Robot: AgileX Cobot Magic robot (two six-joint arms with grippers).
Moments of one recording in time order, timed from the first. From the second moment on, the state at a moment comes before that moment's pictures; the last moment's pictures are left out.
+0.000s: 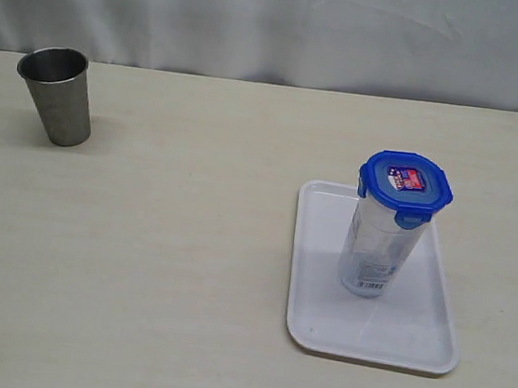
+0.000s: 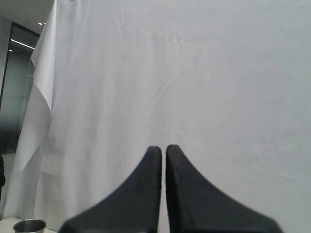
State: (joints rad) left arm -0.19 0.49 -0.93 1.75 -0.52 -1.68; right arm 0.43 0.00 -0.70 -0.14 0.40 -0.02
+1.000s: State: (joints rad) left arm -0.19 0.02 -0.94 1.75 -0.51 -1.68; right arm 0.43 0.00 -0.70 -0.14 0.40 -0.02
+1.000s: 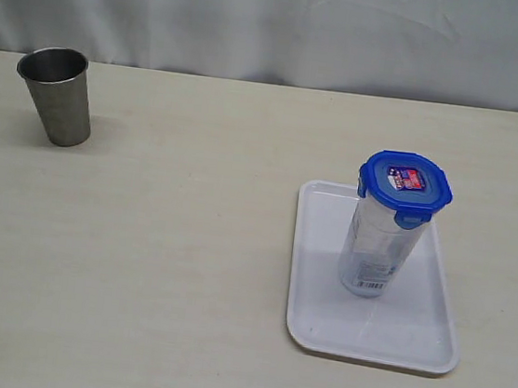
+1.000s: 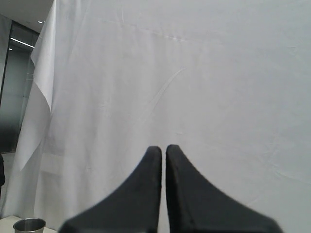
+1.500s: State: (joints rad) left arm -0.19 0.02 -0.94 1.75 -0.51 -1.68; right arm 0.43 0.00 -0.70 -0.14 0.40 -0.02
